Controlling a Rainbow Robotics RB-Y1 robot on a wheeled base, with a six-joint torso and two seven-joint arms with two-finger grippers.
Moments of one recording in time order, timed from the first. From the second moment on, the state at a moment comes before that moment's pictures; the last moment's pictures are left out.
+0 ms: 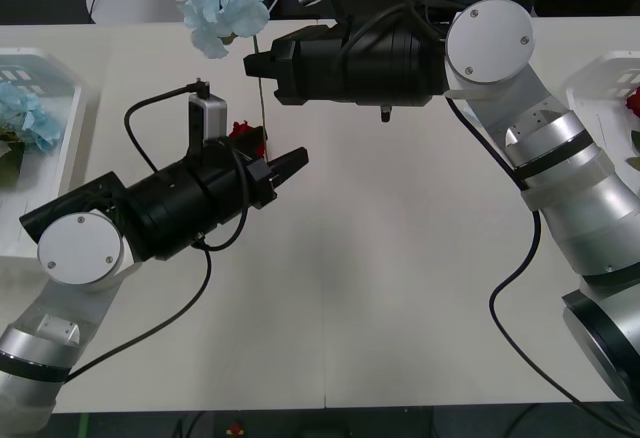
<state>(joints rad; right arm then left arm) -0.79 -0.33 0.31 -1.49 -1.45 0.94 2.00 -0.11 0.35 -0.20 -1.84 1.46 0.55 -2.39</state>
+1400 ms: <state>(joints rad) -0.79 -0.55 0.32 -1.49 -1.57 1.07 2.01 -0.17 0.39 0.18 -1.78 1.43 0.91 -2.35</state>
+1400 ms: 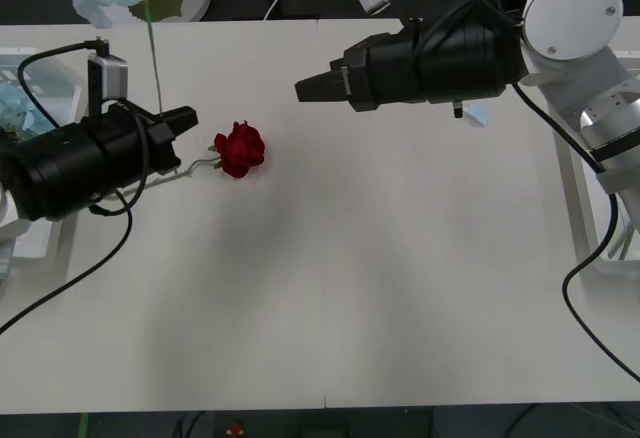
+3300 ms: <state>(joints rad) -0.76 -1.02 0.32 -1.49 -1.84 1.29 2.70 -0.36 0.54 0.68 -1.34 0.17 1.35 -1.92</state>
